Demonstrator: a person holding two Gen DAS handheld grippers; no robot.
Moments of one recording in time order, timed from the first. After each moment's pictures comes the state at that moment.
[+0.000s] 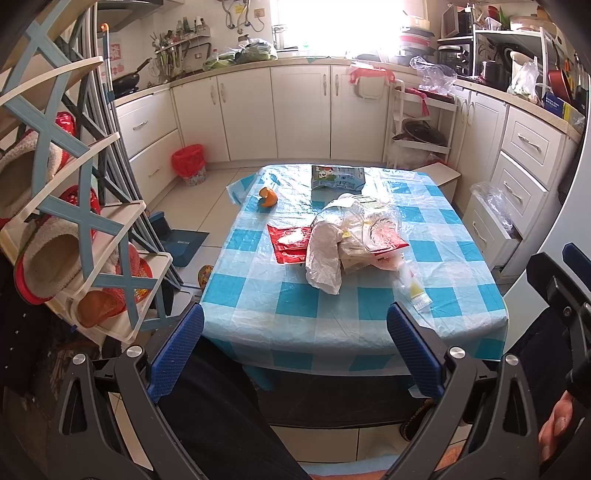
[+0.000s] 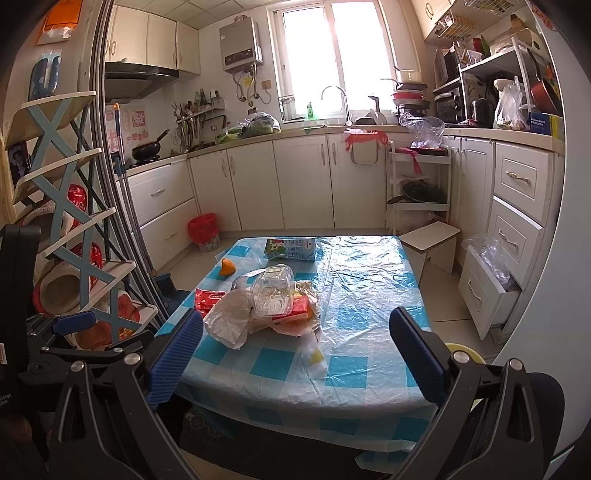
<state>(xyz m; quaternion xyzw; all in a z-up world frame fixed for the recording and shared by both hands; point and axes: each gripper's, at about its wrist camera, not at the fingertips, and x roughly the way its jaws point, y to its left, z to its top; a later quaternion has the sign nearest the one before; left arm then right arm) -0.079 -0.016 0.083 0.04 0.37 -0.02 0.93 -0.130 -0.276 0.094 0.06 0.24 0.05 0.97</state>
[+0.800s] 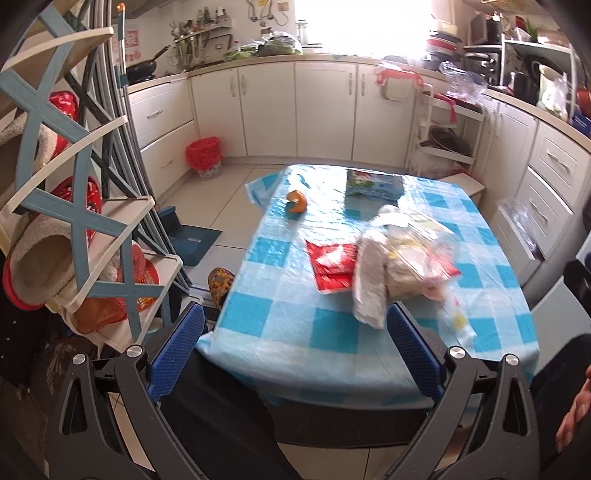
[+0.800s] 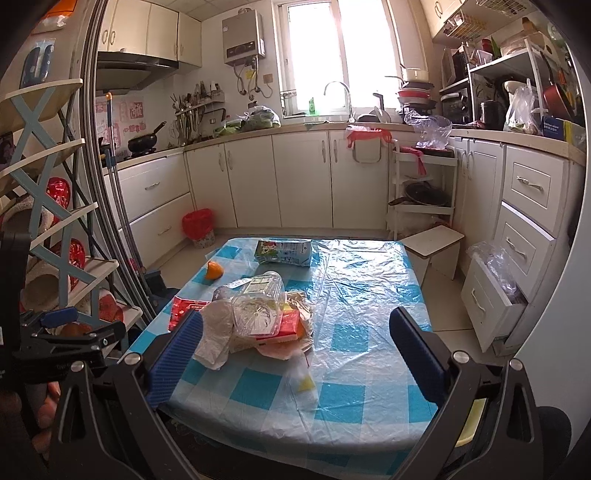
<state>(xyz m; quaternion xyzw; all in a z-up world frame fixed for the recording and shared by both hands) -0.012 0.017 0.061 0.02 0.37 0.01 0.93 -0.069 -0.279 0.080 0.05 0.25 0.05 0.97</state>
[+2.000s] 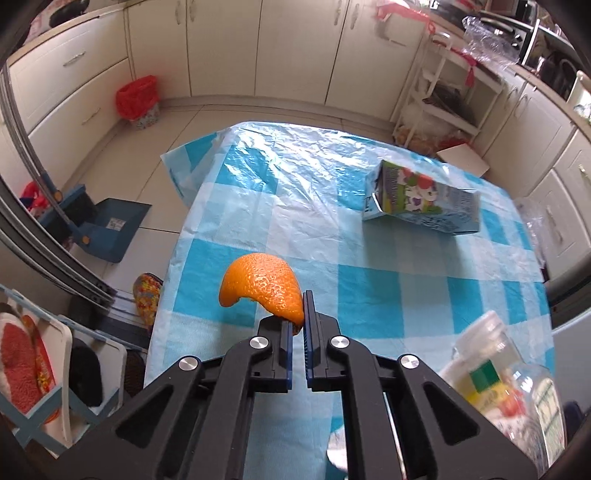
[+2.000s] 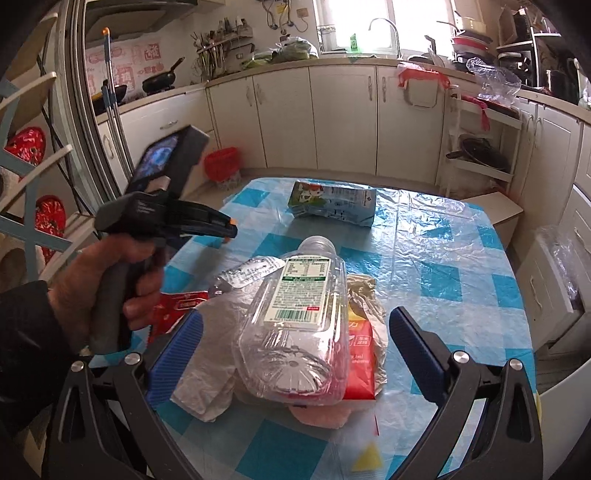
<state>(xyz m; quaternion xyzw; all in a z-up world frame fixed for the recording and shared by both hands) 0.290 0.020 -0.046 -0.03 0.50 -0.09 0.86 0.074 -0.229 0.012 0.02 0.36 0.12 0.92</state>
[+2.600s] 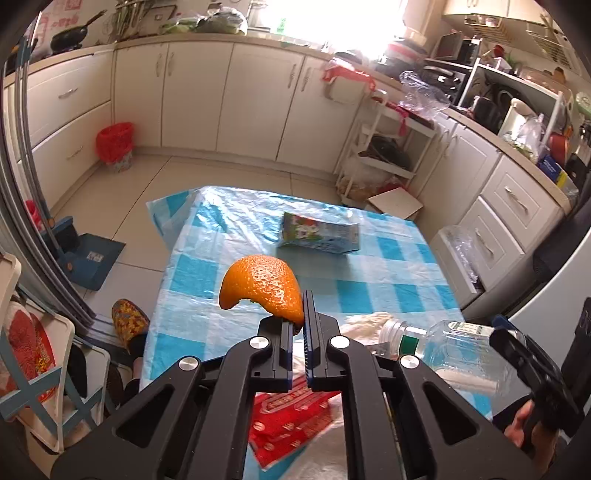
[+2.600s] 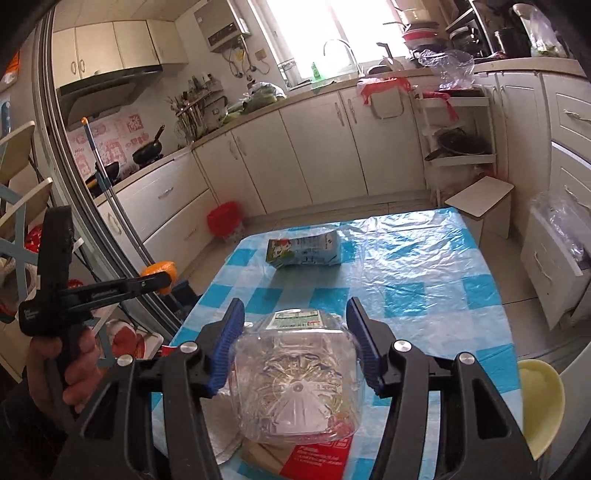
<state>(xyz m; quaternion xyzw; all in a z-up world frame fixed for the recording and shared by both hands) 0.169 0.016 0.061 -0.07 0.39 -0.16 0.90 0.048 -0.315 0.050 0.15 0.29 0.12 0.94</state>
